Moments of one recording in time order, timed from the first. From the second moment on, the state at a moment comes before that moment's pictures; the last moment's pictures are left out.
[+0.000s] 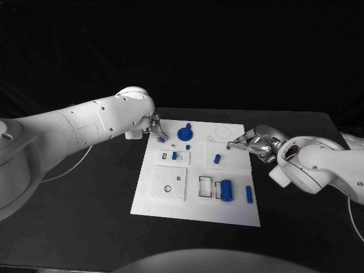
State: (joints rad) left arm 1.37 -0.35 -0.22 0.83 -1.02 0.35 -0.52; left_hand 1.27 0.11 -0.02 0.29 0.50 0.93 0.03 0.48 0.88 1.47 -0.02 1.57 1.31 1.47 -0.05 1.57 1.31 0.01 1.47 0.08 1.57 1.31; right arm 1.27 -0.97 -0.20 1.70 -0.81 -0.42 -0.29; right_hand 1.20 0.06 0.03 0.21 0.17 0.80 0.20 0.07 0.08 1.47 0.14 1.57 1.31 1.47 0.08 1.57 1.31 0.01 1.47 0.19 1.57 1.31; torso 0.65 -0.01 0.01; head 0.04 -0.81
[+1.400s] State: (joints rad) left arm 1.42 -0.57 -0.22 1.18 -0.92 0.30 -0.58; left_hand 1.35 0.08 0.06 0.30 0.55 0.94 0.03 0.47 0.89 1.46 -0.02 1.58 1.31 1.47 -0.05 1.57 1.31 0.01 1.47 0.08 1.57 1.31; right arm 1.27 -0.97 -0.20 1.69 -0.81 -0.42 -0.30; right_hand 1.20 0.06 0.03 0.21 0.17 0.80 0.20 0.07 0.08 1.47 0.14 1.57 1.31 1.47 0.08 1.57 1.31 0.01 1.47 0.19 1.57 1.31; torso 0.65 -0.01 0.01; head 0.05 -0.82
